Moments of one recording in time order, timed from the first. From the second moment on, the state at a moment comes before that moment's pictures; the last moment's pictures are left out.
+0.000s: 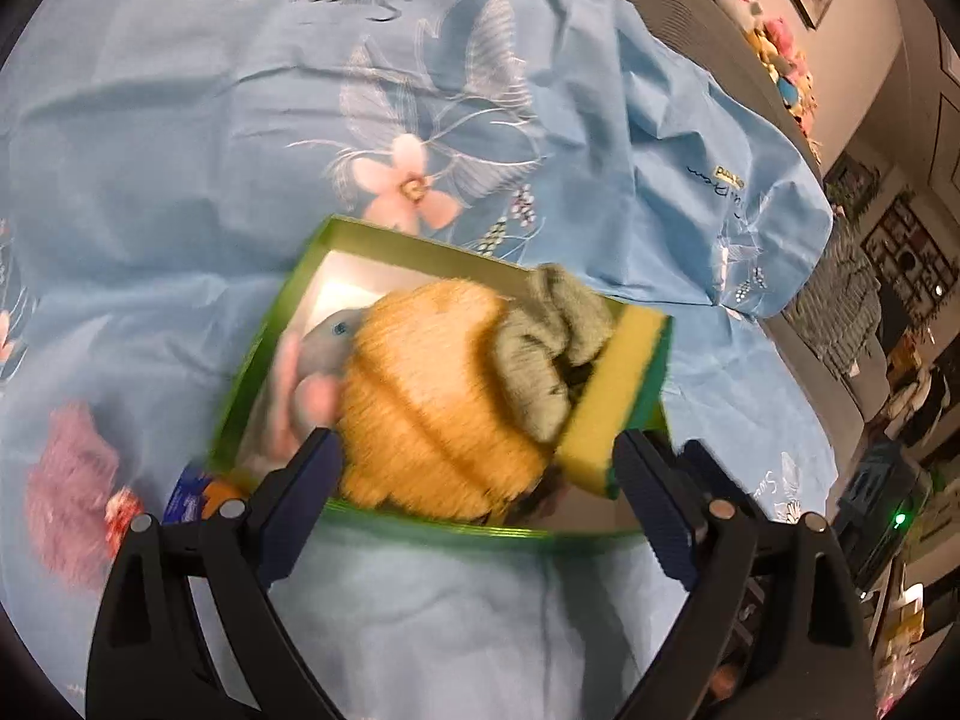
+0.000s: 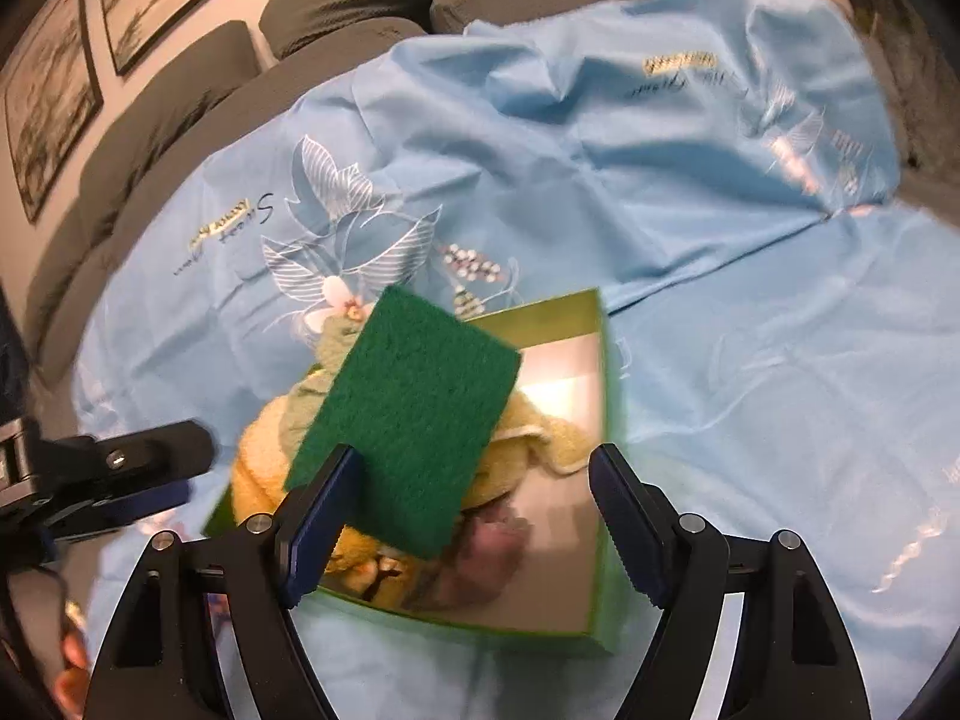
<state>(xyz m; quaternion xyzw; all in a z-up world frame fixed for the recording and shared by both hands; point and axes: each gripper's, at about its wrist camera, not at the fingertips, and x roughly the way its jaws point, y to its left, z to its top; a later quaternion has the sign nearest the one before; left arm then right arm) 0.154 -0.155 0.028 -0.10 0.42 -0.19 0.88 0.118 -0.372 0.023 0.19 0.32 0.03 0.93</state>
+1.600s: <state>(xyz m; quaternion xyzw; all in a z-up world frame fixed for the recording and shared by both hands) 0.114 0.029 -0.066 -0.30 0.46 -0.16 0.82 0.100 -0.134 -0.027 0.09 0.43 0.37 0.82</state>
